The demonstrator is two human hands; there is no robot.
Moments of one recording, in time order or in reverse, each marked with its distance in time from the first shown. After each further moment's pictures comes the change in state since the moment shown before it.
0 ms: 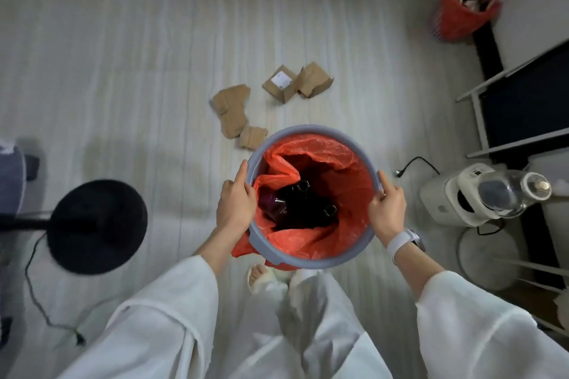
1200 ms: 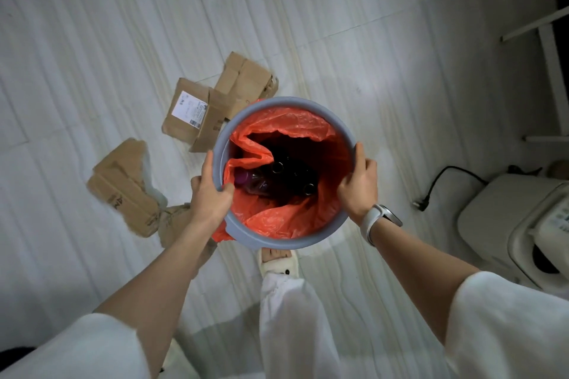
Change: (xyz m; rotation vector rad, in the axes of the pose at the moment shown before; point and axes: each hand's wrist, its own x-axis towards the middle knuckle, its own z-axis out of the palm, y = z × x) left_hand 0.496 0.137 0.285 0.112 -0.322 -0.131; right_hand 0.503 0.087 0.198 0.012 -0.189 0.315
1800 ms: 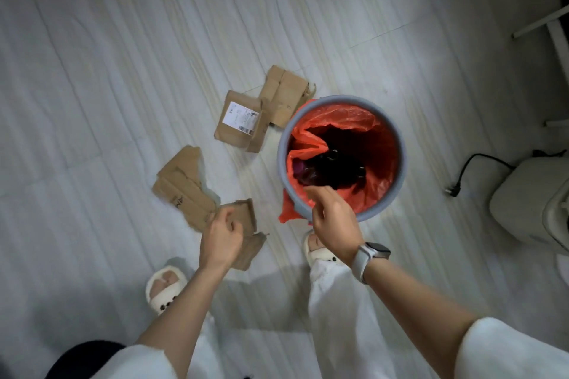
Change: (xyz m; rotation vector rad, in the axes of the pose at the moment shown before) left_hand -0.070 -0.080 -0.102 0.214 0.053 0.051; right_hand -0.145 -0.090 0.062 0.008 -0.155 -0.346
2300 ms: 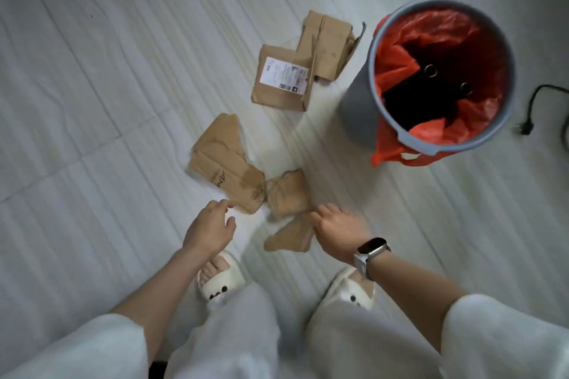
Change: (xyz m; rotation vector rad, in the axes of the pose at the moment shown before) left_hand 0.104 -0.231 -0.058 0.409 -0.253 0.311; right_hand -0.036 0.000 0.255 -0.578 -0.313 -0.125
